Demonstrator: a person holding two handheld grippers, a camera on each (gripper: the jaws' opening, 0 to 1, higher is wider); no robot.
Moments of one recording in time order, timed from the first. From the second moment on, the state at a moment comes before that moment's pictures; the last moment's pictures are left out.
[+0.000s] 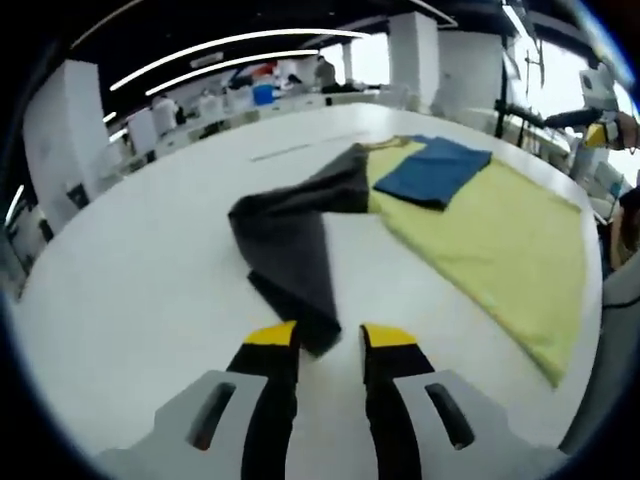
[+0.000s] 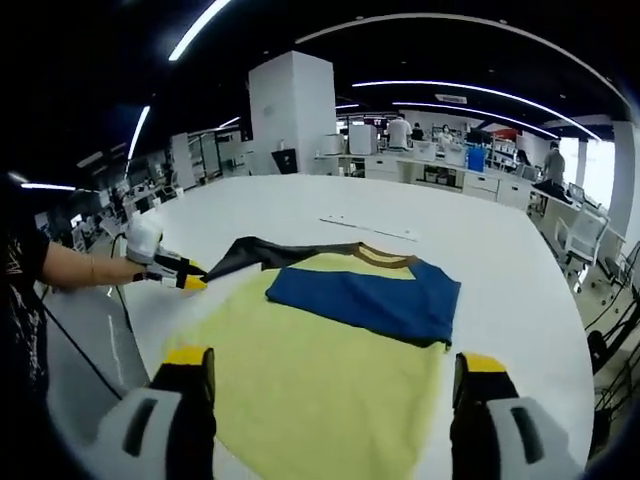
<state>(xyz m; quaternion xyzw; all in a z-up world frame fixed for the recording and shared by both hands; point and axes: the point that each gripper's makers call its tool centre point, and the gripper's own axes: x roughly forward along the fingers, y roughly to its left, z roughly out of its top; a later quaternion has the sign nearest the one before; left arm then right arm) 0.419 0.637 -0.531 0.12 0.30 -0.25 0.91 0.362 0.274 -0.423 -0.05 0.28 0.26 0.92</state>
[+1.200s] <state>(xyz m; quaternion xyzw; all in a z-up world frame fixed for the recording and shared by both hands) 0.417 0.672 -0.458 0.11 0.27 -0.21 0.93 0.364 0.293 -0.388 -0.04 0.25 0.29 0.92</state>
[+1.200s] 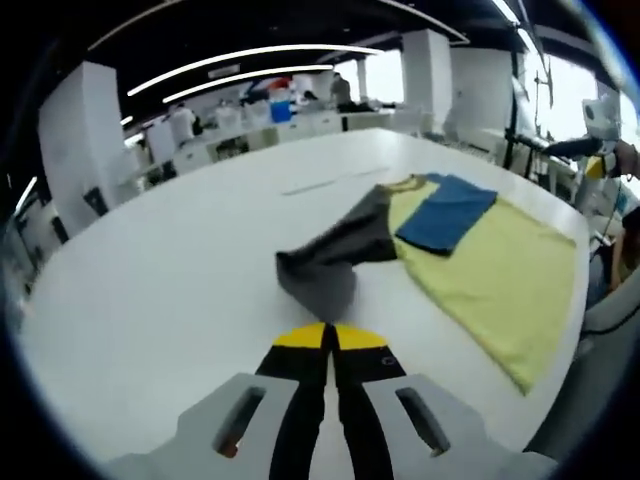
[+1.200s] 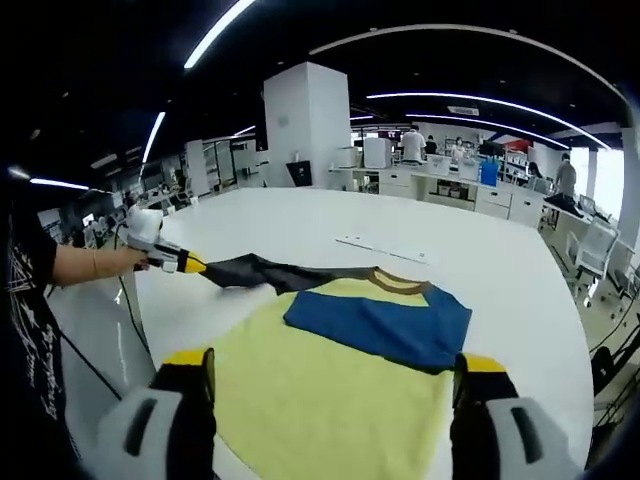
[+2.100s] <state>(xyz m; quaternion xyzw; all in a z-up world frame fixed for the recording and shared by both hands) 0.461 0.769 -0.484 0.07 0.33 -0.07 0.94 0.348 0.264 -0.404 -0.01 0.28 0.25 0.93</state>
